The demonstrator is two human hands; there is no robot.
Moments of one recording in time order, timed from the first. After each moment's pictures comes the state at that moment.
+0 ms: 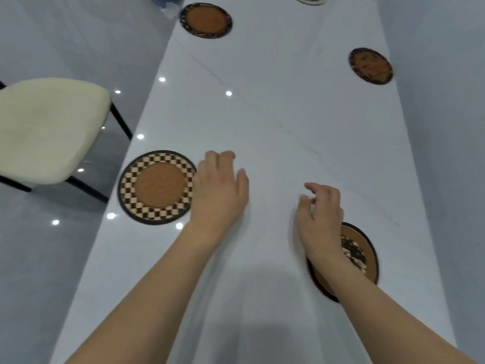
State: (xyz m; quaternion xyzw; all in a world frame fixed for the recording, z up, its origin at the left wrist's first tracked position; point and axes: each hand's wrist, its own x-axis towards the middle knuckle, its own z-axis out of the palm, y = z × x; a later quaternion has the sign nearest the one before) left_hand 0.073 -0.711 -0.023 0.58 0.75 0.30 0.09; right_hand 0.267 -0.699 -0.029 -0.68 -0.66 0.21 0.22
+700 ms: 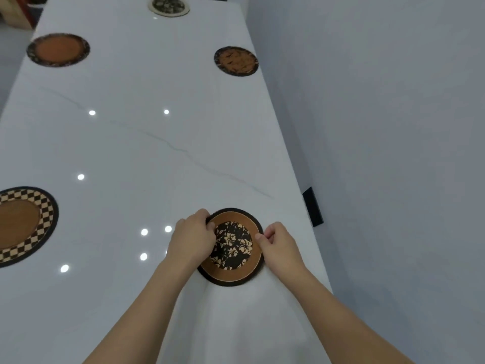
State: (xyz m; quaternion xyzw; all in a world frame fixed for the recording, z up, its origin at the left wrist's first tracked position) left_hand 0.295 -0.726 -0.021 0.57 0.73 0.12 0.35; right_hand 0.479 -0.751 -0.012 -0.76 -0.47 0.42 0.15
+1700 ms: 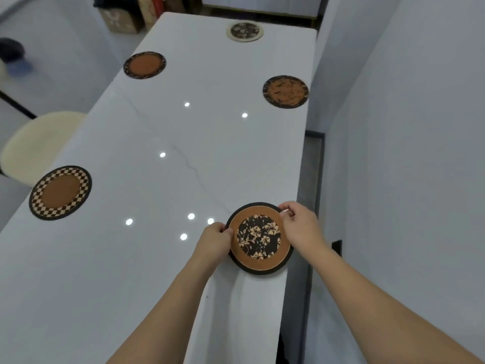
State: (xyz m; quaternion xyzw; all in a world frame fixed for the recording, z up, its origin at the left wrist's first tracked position) left_hand 0.418 -0.654 -0.004 0.20 0.81 0.27 0.47; right_hand 0.588 -0.561 0.001 -0.60 -0.66 0.43 0.13
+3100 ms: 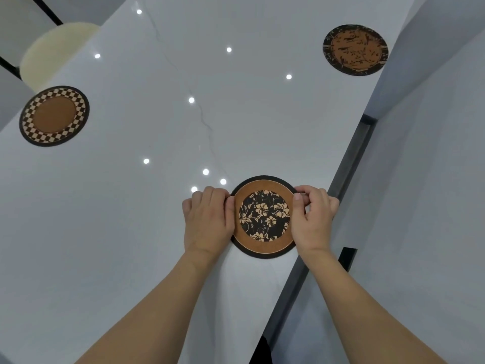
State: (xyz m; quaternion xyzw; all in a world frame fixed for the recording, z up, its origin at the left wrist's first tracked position) left_hand 0.428 -0.652 -0.074 0.40 0.90 0.17 0.05; right_hand 0.571 -0.531 -0.067 -0.55 -0.70 0.38 0.24
